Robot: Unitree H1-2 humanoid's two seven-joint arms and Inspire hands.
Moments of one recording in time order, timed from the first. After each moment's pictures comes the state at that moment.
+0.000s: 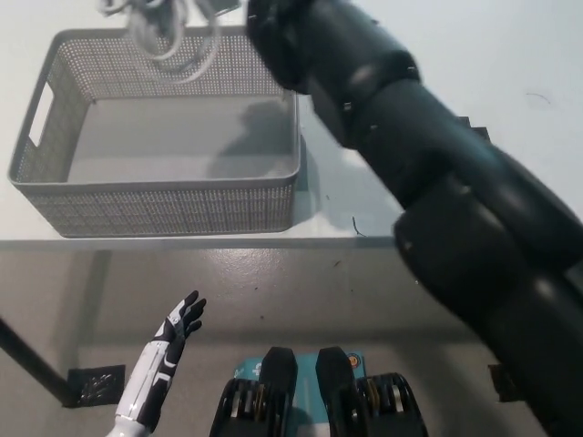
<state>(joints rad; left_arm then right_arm) 0.00 0.17 -0.11 0.18 0.05 -0.43 -0.04 -1.65 0.14 0.57 1.42 -0.95 -0.25 -0.91</state>
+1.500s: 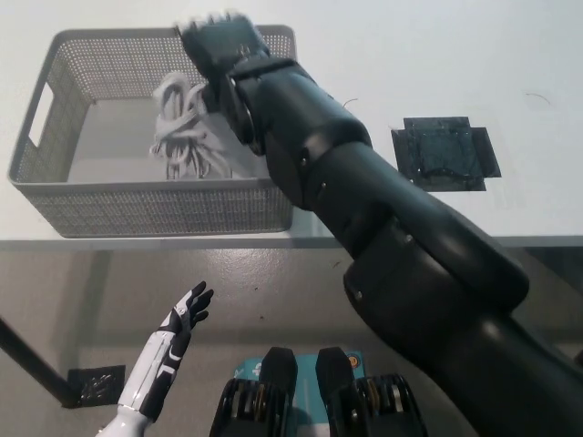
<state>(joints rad) -0.02 0.17 -0.11 0.17 0.05 -0.43 -0.08 -1.56 0.23 0.52 1.53 -0.81 0.07 0.08</state>
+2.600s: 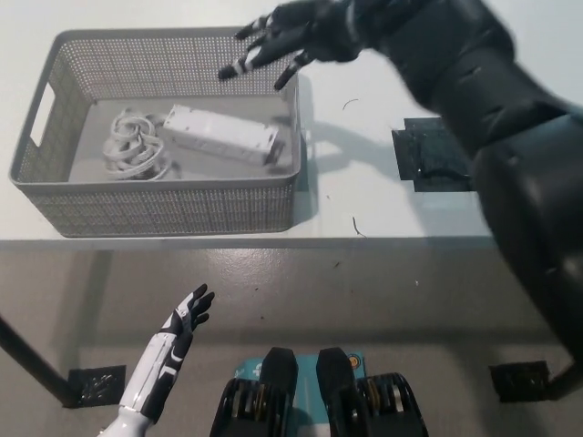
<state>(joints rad) -0.02 0.17 -0.11 0.18 0.06 -0.43 -0.08 -1.65 -0.06 -0.03 1.51 -0.42 0.19 0.72</state>
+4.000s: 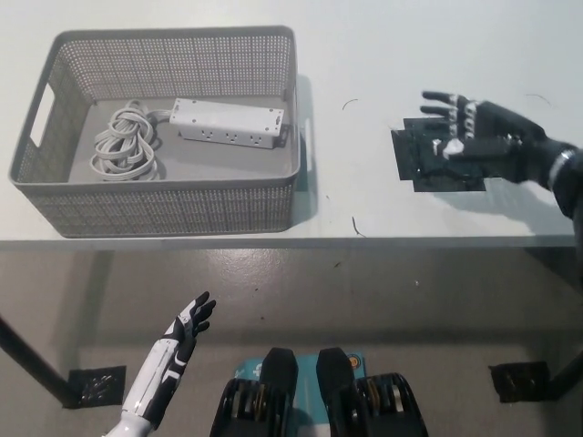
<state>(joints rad) -0.02 0.17 -0.11 0.21 0.07 -0.43 -0.08 -0.84 -0.24 -0.31 0.61 -0.17 0.35 0.76</state>
